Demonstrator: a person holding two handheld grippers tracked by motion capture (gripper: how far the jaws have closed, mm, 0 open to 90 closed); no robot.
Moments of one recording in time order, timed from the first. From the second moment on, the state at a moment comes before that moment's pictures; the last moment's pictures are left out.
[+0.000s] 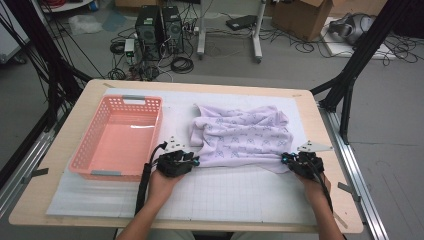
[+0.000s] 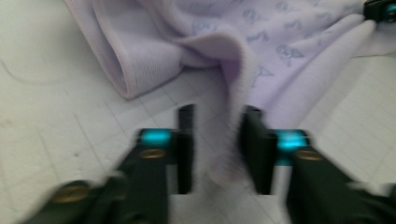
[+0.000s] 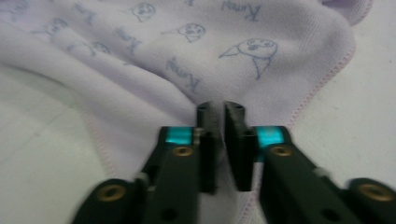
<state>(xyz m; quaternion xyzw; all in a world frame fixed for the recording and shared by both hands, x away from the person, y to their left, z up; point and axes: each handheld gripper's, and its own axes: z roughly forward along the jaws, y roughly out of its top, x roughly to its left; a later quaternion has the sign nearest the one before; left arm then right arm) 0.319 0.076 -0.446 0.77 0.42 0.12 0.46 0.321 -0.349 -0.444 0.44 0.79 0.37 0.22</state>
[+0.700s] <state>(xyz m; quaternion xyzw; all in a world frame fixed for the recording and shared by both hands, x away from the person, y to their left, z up) 0.297 0.083 -0.451 0.81 0.37 0.12 0.43 0.267 -0.363 -0.449 0.45 0.79 0.36 0.21</state>
